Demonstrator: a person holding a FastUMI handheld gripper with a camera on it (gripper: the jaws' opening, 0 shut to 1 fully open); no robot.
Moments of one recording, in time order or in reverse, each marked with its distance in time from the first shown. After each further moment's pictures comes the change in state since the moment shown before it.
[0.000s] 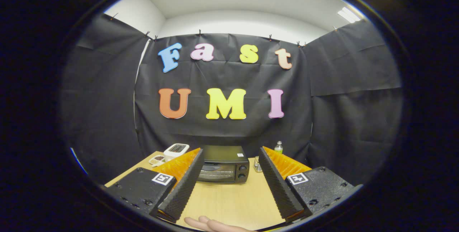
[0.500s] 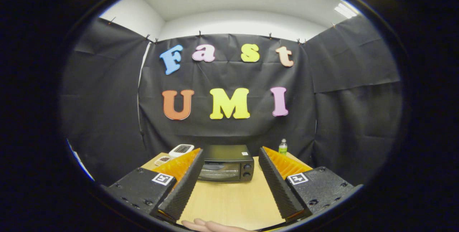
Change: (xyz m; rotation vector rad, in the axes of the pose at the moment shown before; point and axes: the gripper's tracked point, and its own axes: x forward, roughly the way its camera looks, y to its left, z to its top) arm -0.005 -0.001 -0.002 0.038 -0.005 0.026
